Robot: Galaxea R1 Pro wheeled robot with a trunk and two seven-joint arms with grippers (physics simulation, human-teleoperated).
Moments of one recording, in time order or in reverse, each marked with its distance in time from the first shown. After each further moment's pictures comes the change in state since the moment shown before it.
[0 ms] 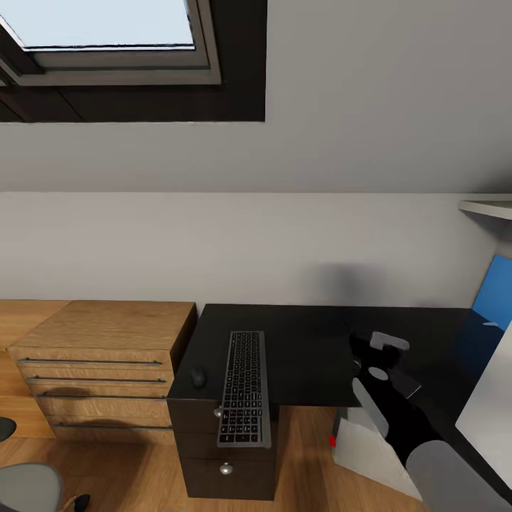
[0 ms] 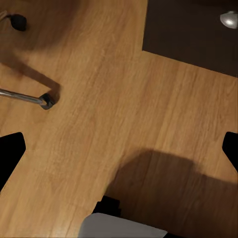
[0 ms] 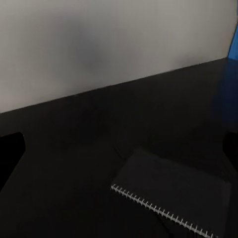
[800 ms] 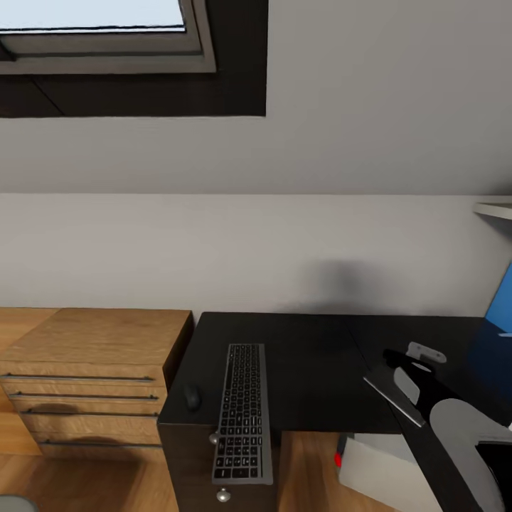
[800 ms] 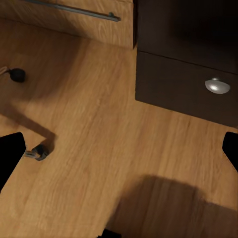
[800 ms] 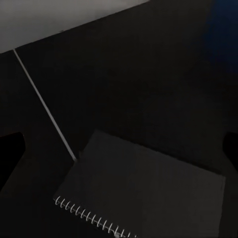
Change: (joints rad) left arm 0.000 -0.004 -0.015 0.019 -0.056 -0.138 0.003; right arm -0.255 -0.111 -0.230 0.593 -0.019 0.014 0.291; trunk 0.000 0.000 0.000
